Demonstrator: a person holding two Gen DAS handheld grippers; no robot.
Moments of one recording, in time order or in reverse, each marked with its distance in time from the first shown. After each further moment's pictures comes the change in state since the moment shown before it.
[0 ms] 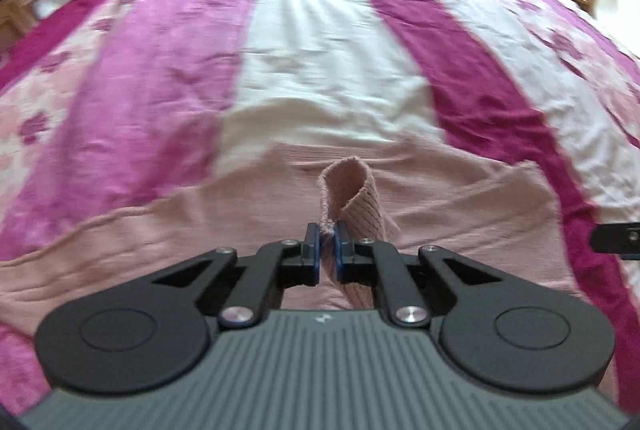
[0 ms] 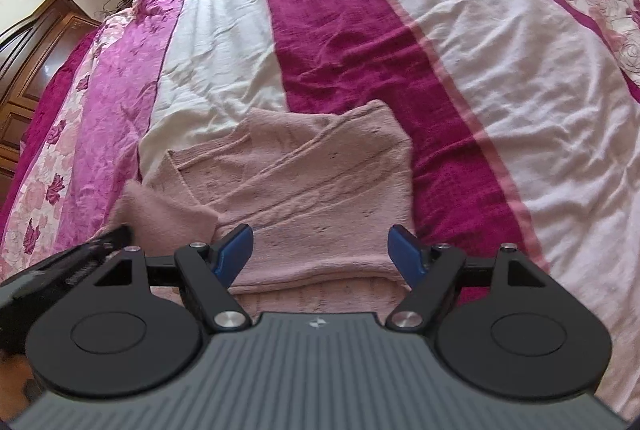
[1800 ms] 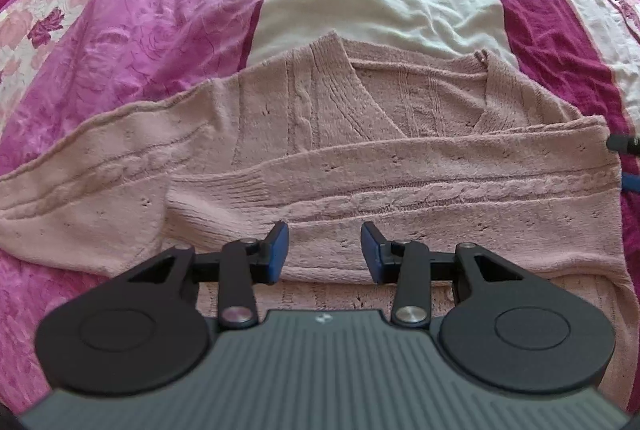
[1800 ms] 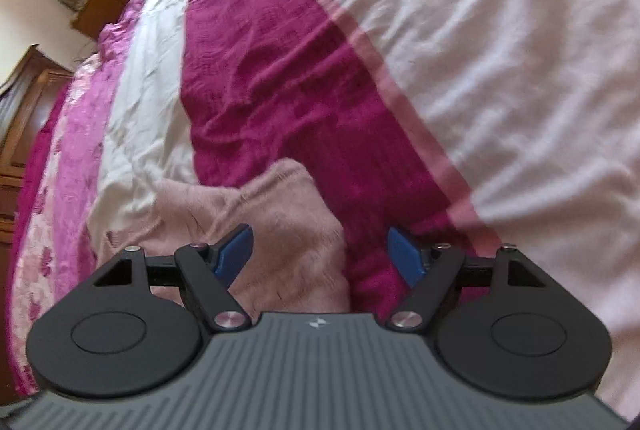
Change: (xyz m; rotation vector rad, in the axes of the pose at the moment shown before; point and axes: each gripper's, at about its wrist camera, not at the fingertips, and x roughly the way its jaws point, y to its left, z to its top) left arm 0.059 0.014 -0.019 -0.110 0.273 0.052; right arm 0.131 -0.103 0.074 0.178 0.013 0.099
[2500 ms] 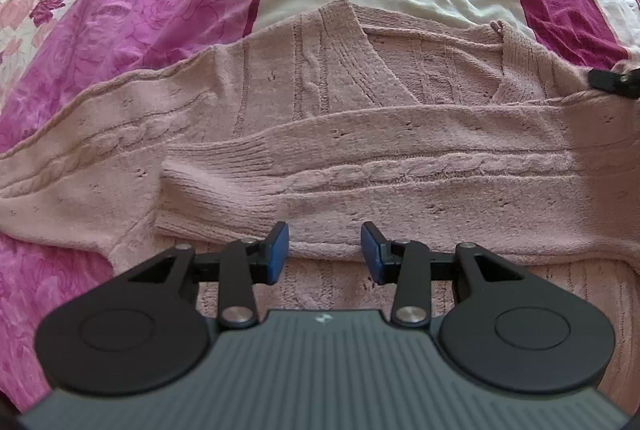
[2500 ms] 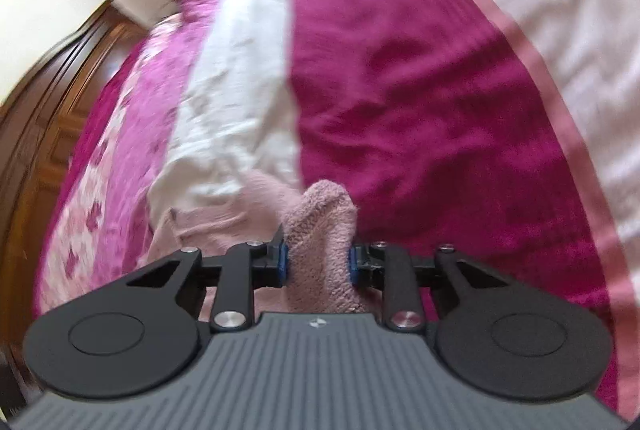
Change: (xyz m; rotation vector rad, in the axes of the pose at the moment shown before) left arm 0.015 0.004 -0.015 -0.010 0.044 0.024; right arm 0.014 0.076 -0.003 -0.283 -0.003 0.171
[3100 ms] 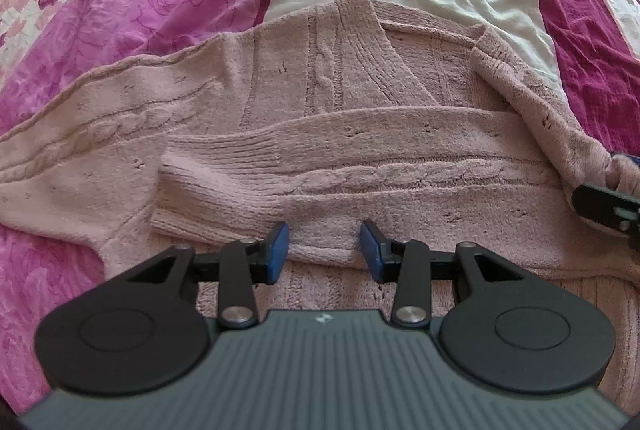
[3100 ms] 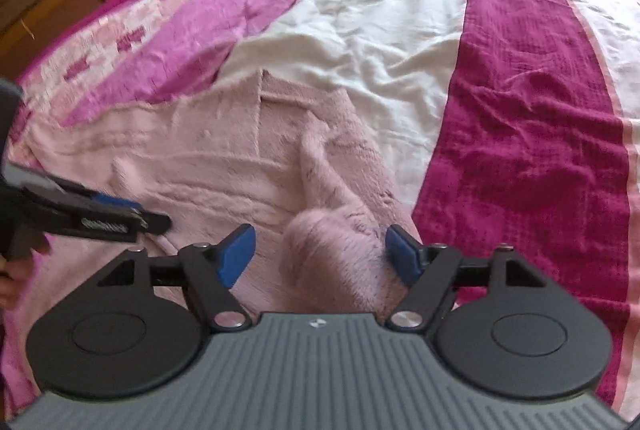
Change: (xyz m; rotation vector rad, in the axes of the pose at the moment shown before) left arm 0.014 0.009 0.000 -0.053 0.002 -0.005; right arm 0.003 0.088 -0.070 -0.469 0.110 -0.014
